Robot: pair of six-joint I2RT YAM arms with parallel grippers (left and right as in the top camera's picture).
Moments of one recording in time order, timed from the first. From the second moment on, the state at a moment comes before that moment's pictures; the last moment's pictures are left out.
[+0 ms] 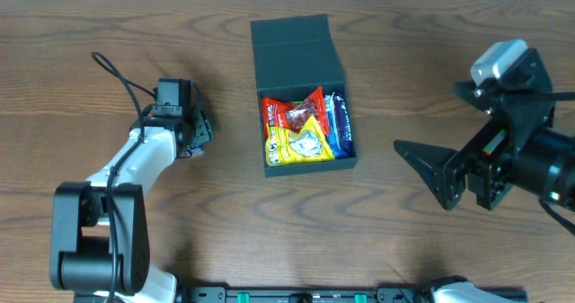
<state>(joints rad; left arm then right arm) -0.06 1.71 0.91 -0.37 -0.08 -0.38 0.24 1.39 2.47 -1.69 -0.47 -0.21</state>
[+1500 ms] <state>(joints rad) -0.16 1.58 1.10 -0.53 -0.02 -0.38 0.24 1.39 2.47 -1.69 -0.31 -0.17</state>
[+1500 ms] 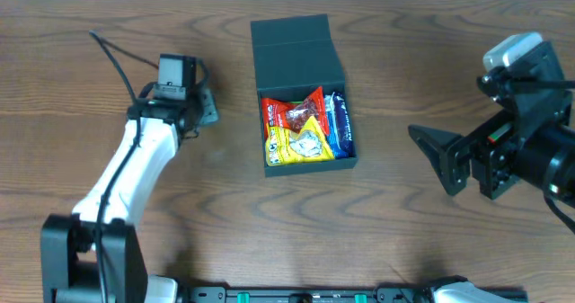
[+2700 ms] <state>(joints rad) -0.72 1.71 1.13 -0.18 0.04 -0.77 0.24 1.38 2.47 -1.69 -0.28 -0.14</state>
